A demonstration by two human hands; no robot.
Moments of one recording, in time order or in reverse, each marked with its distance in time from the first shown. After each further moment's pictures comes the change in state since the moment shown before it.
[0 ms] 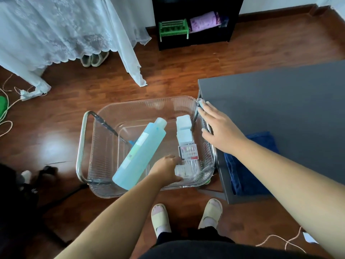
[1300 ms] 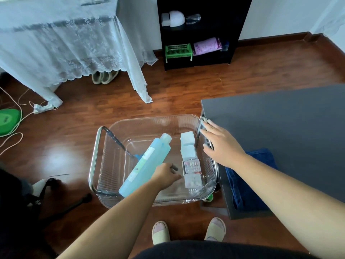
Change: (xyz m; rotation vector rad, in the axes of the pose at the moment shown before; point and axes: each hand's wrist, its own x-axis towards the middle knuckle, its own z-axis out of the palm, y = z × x) left_hand -0.001 0.002 -0.032 -0.505 0.030 -0.372; right_hand 0.002 -0.008 -0.006 -0.094 -0.002 0.008
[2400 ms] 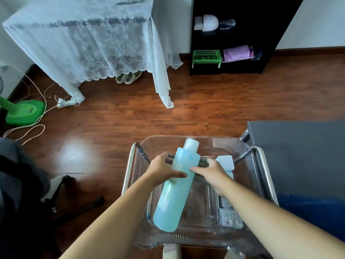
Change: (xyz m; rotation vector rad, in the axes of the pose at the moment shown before) left_hand 0.052 -0.043 -0.136 -0.257 0.109 0.022; right_hand 0.107 -0.094 0.103 1.206 -0.193 0.713
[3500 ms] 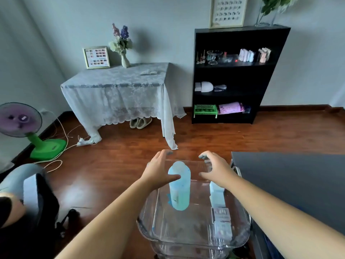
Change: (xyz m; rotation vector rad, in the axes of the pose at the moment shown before) left_hand -0.122 0.066 -0.047 0.420 0.341 0.480; right_hand -0.114 -0.086 -0.043 -0.736 0.114 -0.714
